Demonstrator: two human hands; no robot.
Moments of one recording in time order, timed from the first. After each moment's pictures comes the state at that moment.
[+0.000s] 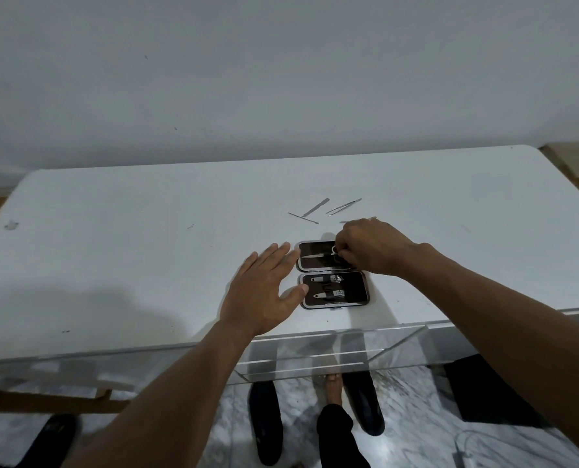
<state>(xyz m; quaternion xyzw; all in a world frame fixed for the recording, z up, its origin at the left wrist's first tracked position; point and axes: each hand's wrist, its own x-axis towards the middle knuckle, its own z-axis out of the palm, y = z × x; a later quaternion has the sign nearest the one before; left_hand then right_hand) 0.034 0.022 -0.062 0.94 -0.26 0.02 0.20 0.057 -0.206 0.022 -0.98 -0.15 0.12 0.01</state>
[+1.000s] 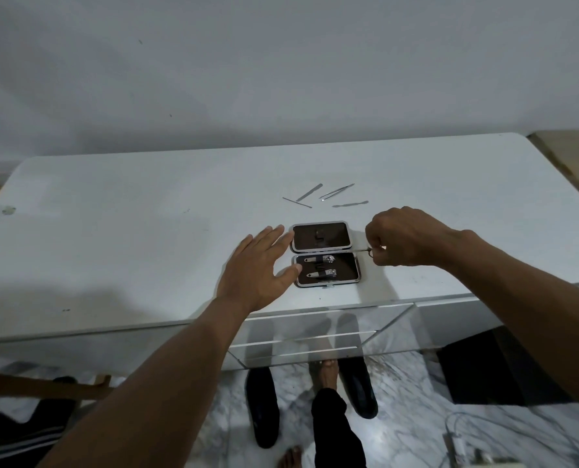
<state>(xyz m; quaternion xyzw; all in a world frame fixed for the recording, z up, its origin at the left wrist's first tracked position) 0.035 0.021 -0.064 0.95 -0.25 0.02 0.19 0.020 -0.248 0.039 -0.98 -0.14 0.14 -0.06</state>
